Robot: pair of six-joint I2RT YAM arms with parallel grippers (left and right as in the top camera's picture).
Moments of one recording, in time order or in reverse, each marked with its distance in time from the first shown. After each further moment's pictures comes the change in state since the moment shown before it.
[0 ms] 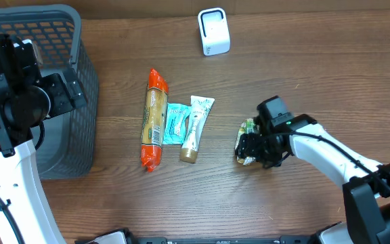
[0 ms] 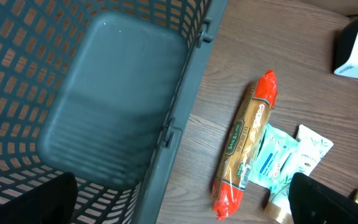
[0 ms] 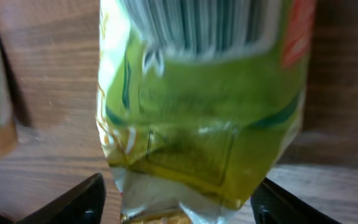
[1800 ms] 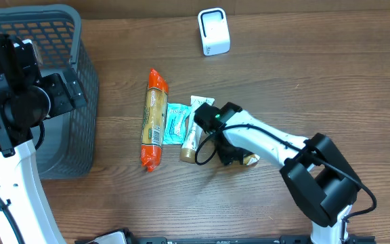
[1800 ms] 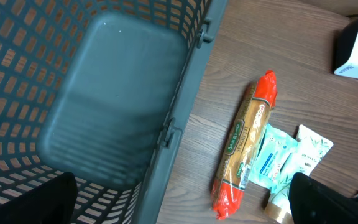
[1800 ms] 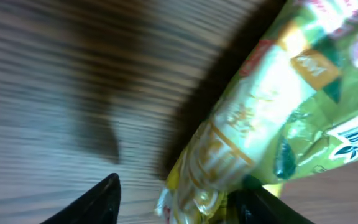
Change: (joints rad) left arm 0.000 0.000 0.000 0.000 0.000 0.000; right arm 0.336 0.342 0.461 -0.418 0.563 -0.107
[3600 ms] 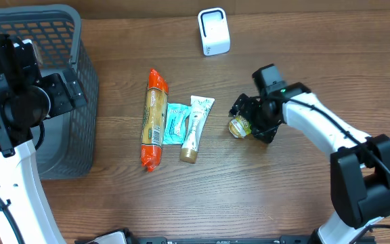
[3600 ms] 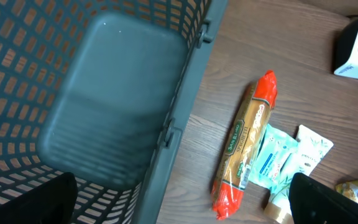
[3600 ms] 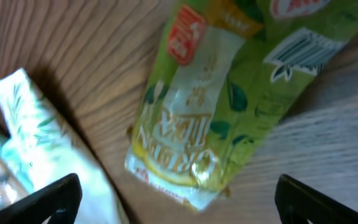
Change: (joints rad) left arm 0.000 0.000 0.000 0.000 0.000 0.000; right arm -0.389 -0.149 -0.140 0.388 -0.492 0.552
